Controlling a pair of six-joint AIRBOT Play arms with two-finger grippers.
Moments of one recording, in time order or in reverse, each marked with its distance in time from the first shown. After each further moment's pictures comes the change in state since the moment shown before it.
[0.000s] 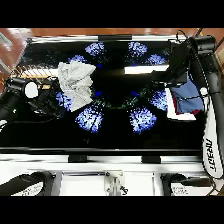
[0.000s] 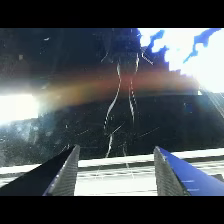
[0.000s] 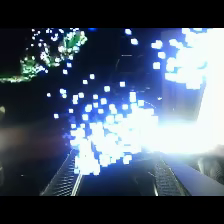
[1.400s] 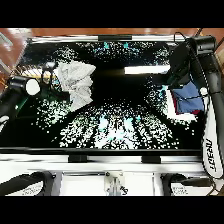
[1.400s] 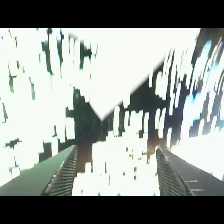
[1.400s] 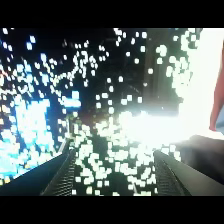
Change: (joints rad) left arm 0.029 -0.076 0.080 -0.042 0.395 -0.025; right arm 0.000 0.000 0.000 -0.023 -0.047 -0.112
